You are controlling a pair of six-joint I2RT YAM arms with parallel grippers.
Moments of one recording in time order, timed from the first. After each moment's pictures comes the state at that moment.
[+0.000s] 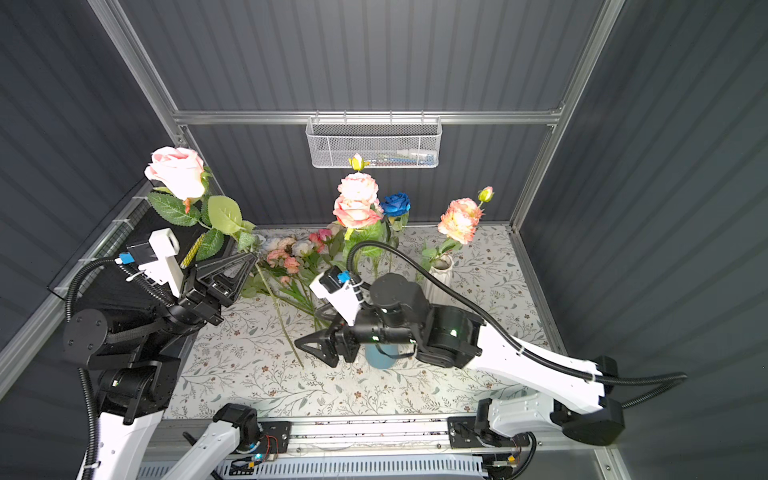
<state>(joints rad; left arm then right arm) -0.25 0.67 1.12 0.08 0.74 -0.69 1.22 1.29 1.44 -0.40 -0.24 0.29</state>
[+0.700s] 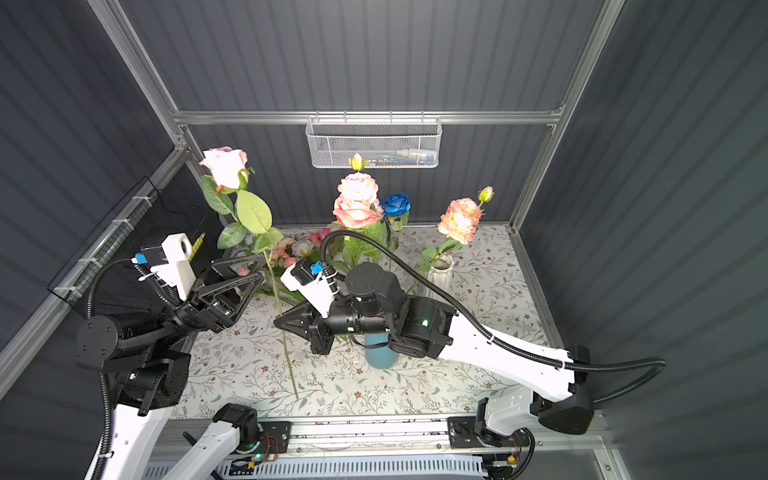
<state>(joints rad) -0.25 0.67 1.04 0.22 0.84 -0.83 1.23 1.36 1.50 -0.29 -0.29 0.27</state>
